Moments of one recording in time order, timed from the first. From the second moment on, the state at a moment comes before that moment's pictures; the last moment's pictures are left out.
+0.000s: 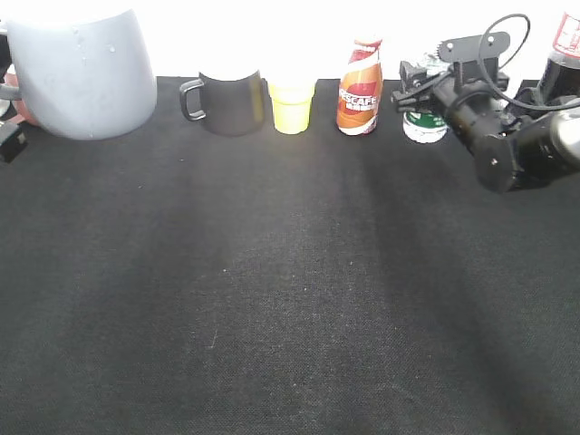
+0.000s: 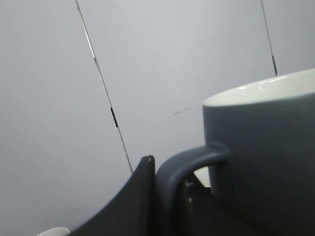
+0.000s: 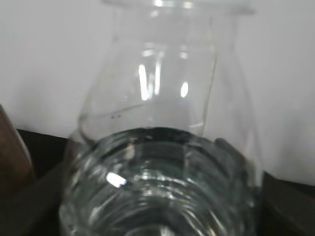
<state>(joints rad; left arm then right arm) -0.18 1.25 -0.35 0.28 -1.02 0.06 0.20 2.28 -1.21 0.03 -0.99 -0.11</state>
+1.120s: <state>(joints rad) -0.18 1.44 -0.35 0.46 -1.15 -0.09 0.39 1.67 -0.73 -0.25 -0.86 0.01</state>
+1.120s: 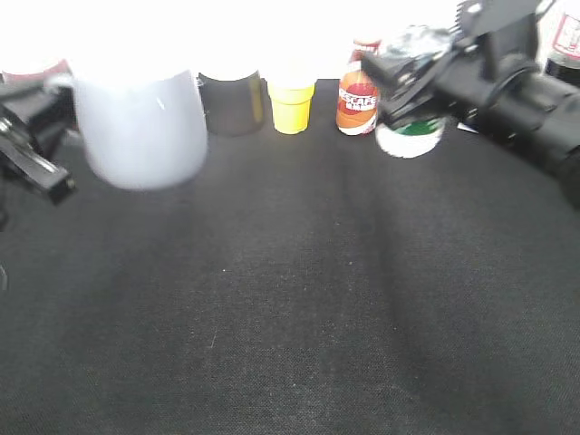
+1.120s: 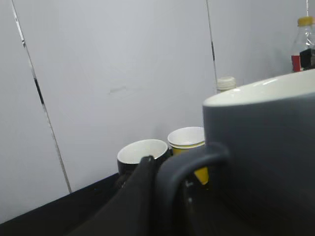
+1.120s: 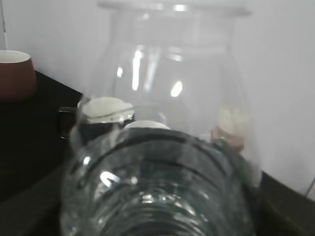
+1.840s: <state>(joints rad) -0.26 1.45 -0.47 0.65 -1.16 -0.13 0.57 1.52 -0.84 -0.43 -0.57 0.06</state>
